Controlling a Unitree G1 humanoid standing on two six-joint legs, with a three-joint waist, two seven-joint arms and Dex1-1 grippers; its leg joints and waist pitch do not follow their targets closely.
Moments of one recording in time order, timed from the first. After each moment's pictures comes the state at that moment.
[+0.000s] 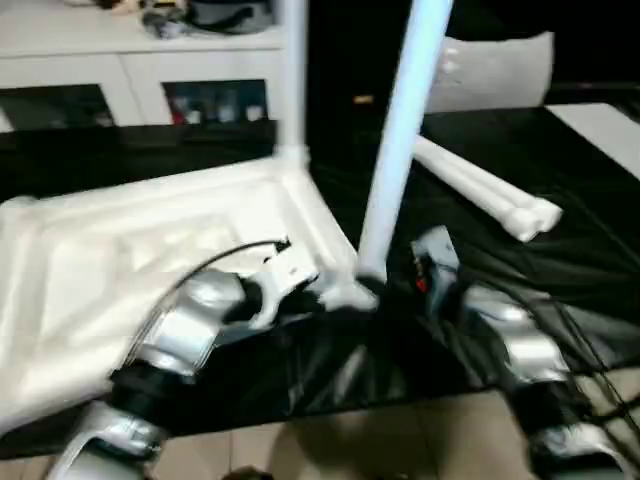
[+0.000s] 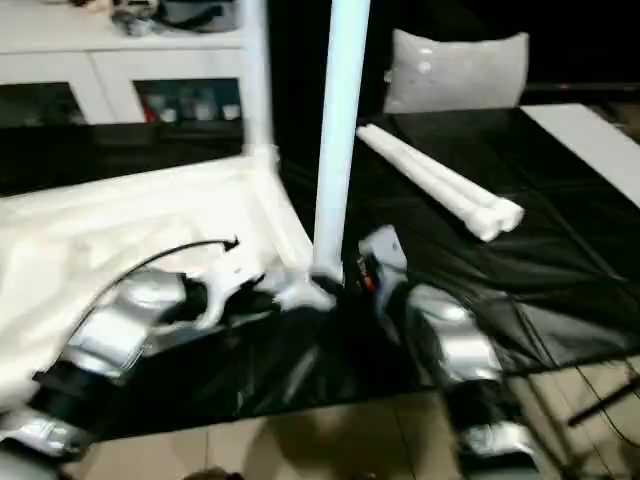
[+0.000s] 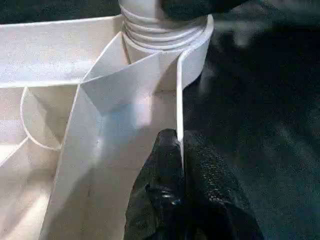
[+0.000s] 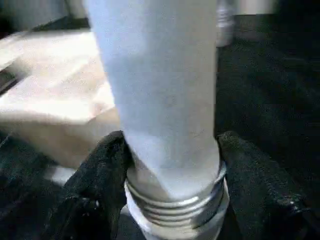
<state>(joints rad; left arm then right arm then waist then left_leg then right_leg) -0.47 0.22 -0.29 0.25 0.13 0.50 -0.82 -0.46 -0.15 0.02 0.56 0.20 0.13 0.69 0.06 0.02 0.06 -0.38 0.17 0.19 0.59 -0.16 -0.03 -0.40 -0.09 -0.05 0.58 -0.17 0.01</state>
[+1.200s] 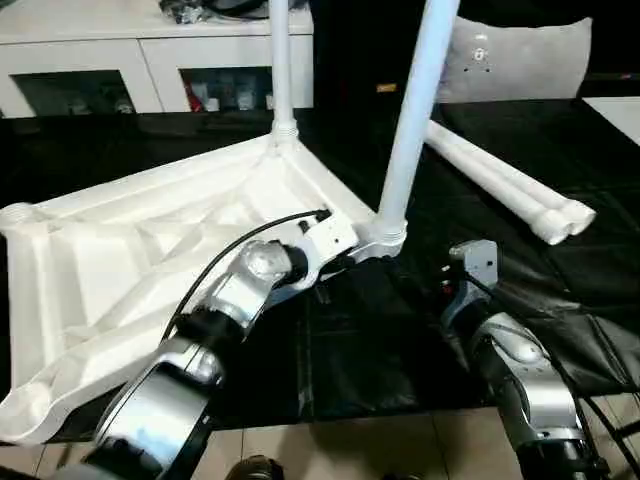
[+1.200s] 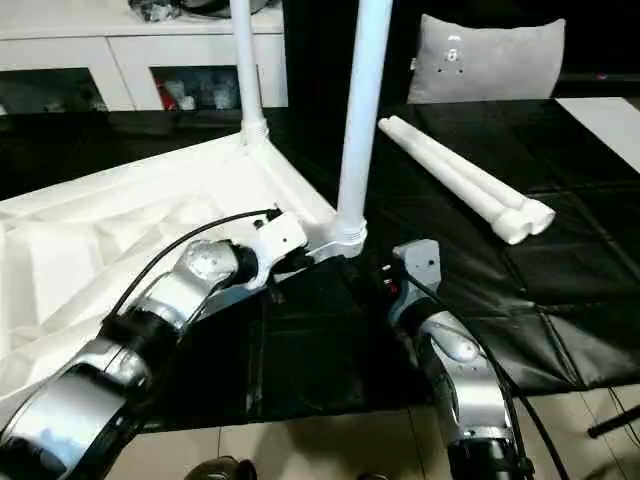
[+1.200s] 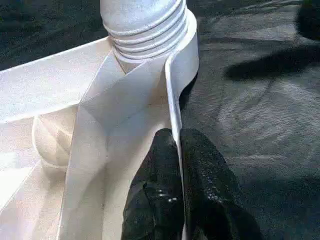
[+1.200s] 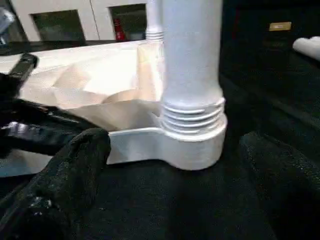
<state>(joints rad) -0.81 0.11 -0.33 0.88 0.17 0.03 -0.66 -0.17 -0.16 -0.03 0.16 0.20 0.11 0.47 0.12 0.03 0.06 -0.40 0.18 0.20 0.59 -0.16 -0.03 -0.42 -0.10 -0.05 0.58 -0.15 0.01</state>
